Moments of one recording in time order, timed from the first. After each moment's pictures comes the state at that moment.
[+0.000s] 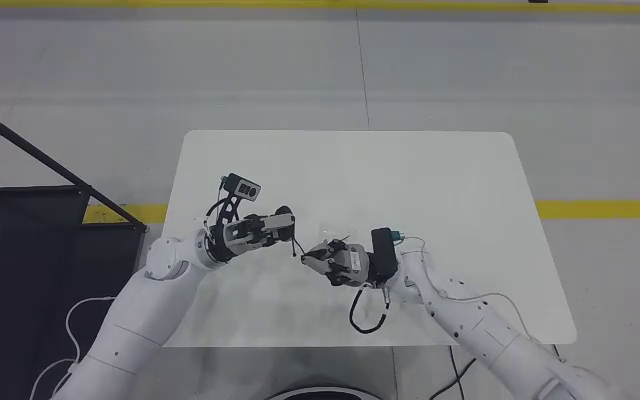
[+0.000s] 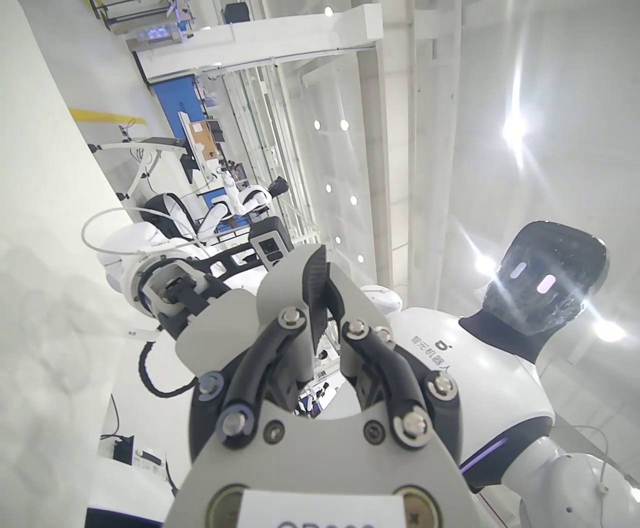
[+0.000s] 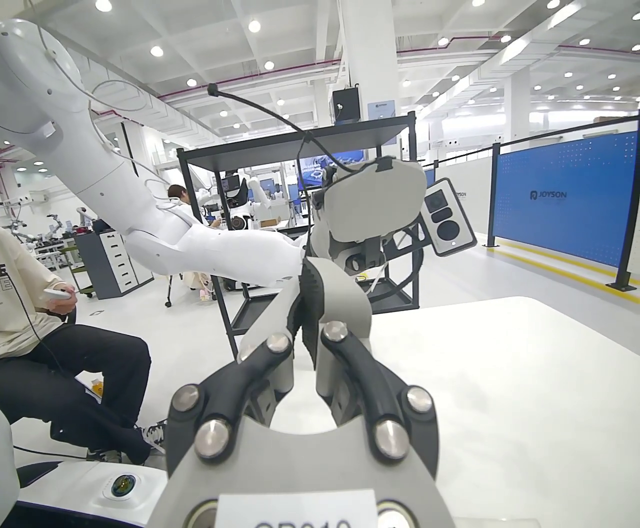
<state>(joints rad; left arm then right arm) 1.05 -1.06 -1.15 -1.39 -0.95 -0.50 -1.18 -0.75 -1.18 0.52 -1.18 -1.19 -0.92 -0.90</state>
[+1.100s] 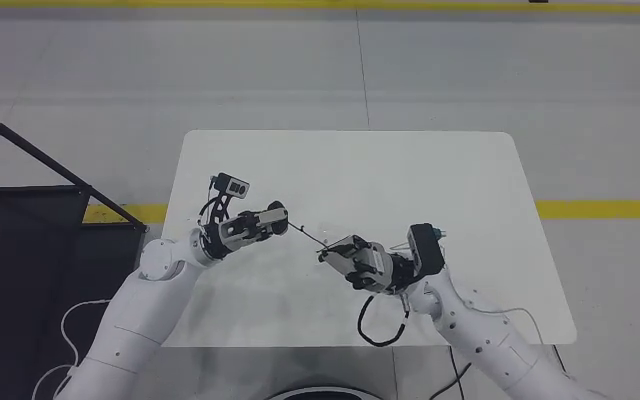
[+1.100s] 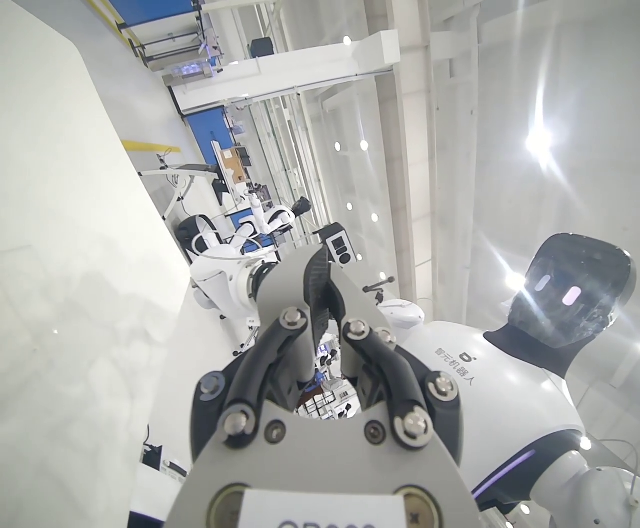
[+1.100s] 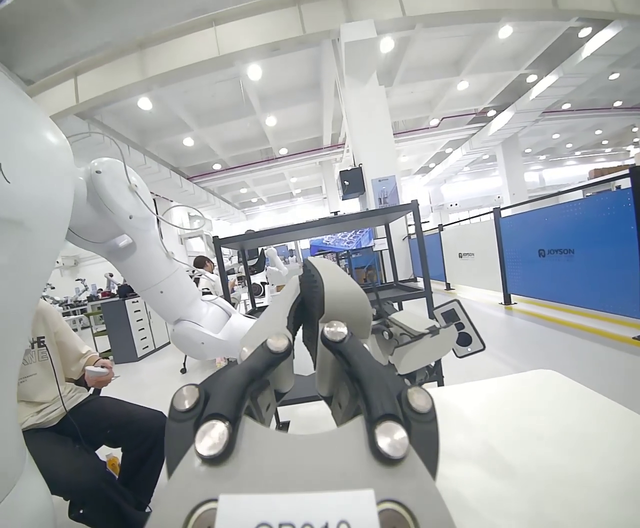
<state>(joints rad) 1.07 -1.08 -1.21 -1.34 -0.86 -0.52 -1.15 -0.88 -1.11 0.69 -1.45 -0.99 -1.01 -0.81</state>
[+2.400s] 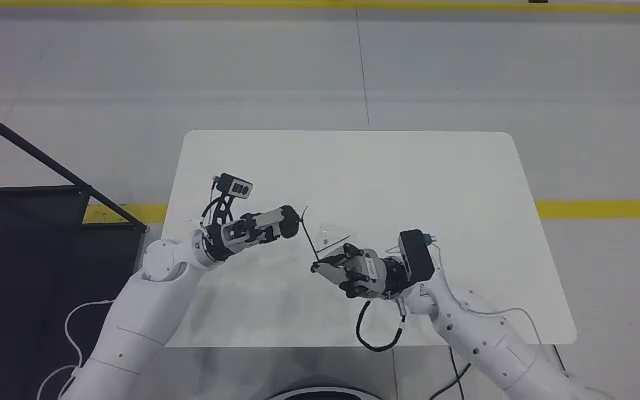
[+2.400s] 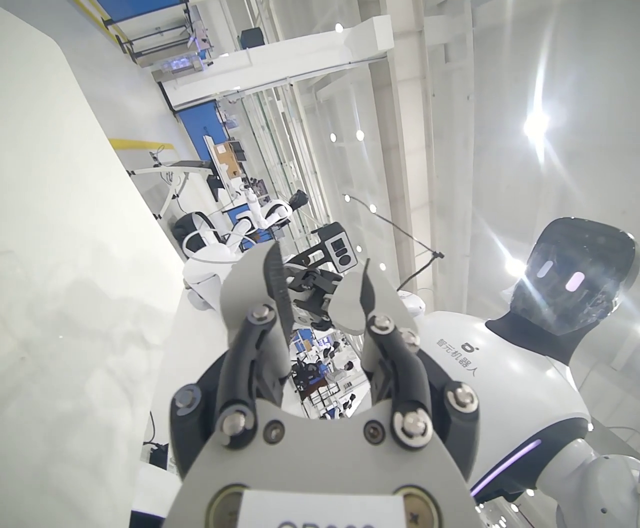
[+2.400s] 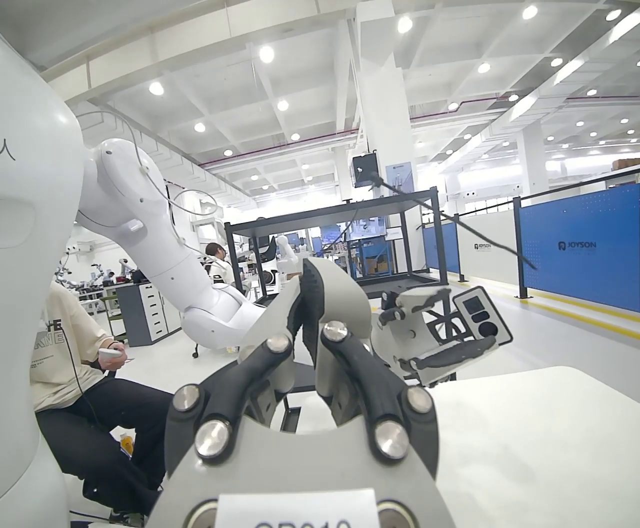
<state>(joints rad) 1.07 -1.10 -1.22 -1.36 -0.85 -0.54 -1.17 -0.85 -1.11 0.64 -1.44 -1.04 -1.01 -0.81</state>
